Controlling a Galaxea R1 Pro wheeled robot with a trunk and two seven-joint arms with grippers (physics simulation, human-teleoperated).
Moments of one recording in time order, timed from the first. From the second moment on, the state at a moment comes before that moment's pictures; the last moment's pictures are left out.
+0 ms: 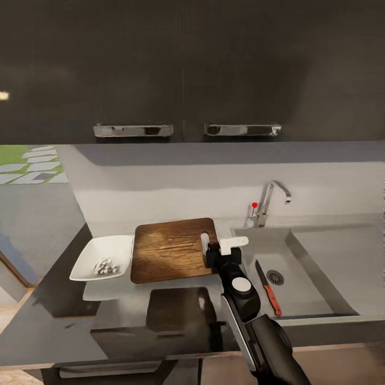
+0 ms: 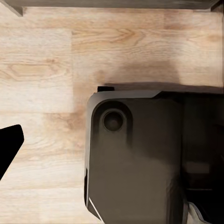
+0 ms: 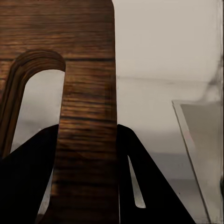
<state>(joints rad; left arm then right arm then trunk) -0.02 0.06 -0.08 -0.18 0.16 -0.28 -0.09 -0.39 0.17 0.36 -1.57 0.04 0.57 -0.31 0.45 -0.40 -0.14</state>
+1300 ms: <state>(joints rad) -0.02 0.07 -0.08 -0.18 0.16 -0.28 -0.09 -0.40 0.17 0.18 -1.42 -0.40 0.12 -1.29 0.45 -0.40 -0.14</state>
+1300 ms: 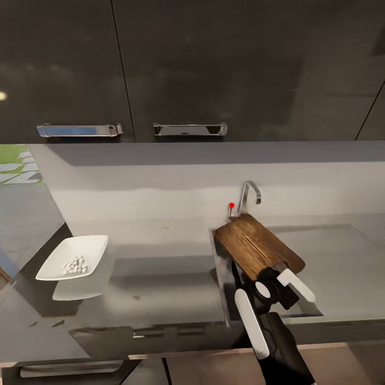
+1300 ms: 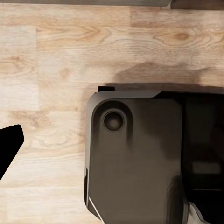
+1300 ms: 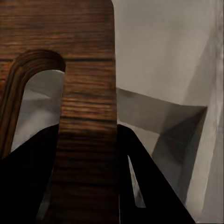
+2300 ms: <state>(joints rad) -0.02 0.07 -0.07 -0.18 0.18 -0.28 -0.09 -0.42 0.17 0.32 -1.43 -0.56 -0.01 -1.57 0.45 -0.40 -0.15</state>
